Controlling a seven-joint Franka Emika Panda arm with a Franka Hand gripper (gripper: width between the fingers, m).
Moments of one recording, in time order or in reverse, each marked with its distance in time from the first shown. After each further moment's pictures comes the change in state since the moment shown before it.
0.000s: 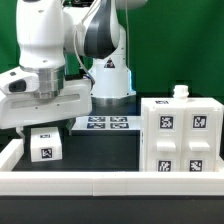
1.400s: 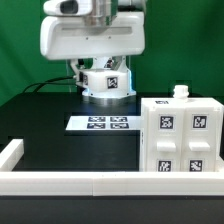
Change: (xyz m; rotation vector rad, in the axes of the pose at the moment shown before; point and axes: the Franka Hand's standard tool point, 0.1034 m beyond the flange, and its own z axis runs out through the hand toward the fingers) arm 0.078 -0.088 -0.156 0.028 0.043 0.061
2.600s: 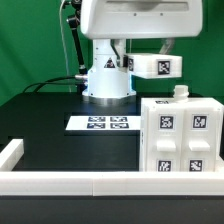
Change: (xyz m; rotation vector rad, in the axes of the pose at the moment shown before) arm 0.106 -0.038 -0.032 -0.010 0.010 0.075
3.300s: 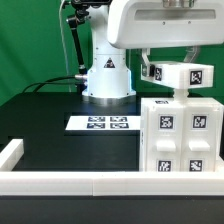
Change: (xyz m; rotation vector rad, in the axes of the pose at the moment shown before) arm 0.021 -0.030 0.012 0.004 -0.002 -0.039
